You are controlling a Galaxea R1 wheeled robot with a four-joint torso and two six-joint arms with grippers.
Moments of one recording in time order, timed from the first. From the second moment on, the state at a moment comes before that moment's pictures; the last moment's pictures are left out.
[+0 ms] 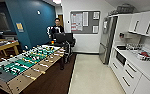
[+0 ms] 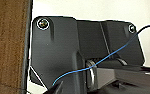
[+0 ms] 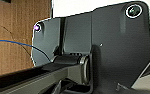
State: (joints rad) left arm 1.51 2.98 -2.64 0.07 -0.08 -0.03; right arm -1.51 2.88 -2.45 0.11 0.00 -0.05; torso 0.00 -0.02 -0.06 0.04
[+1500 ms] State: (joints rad) left arm 1.51 2.98 -2.65 0.07 -0.08 -0.03; right arm -1.51 2.92 -2.49 0.11 0.00 -0.05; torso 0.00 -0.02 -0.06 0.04
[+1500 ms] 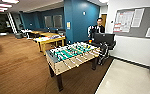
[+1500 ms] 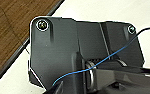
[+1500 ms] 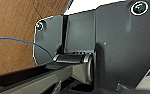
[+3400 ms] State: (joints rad) left arm 1.51 3.01 -2.69 0.07 -0.07 -0.03; right arm -1.52 2.94 -2.52 0.11 0.00 -0.05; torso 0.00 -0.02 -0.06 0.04
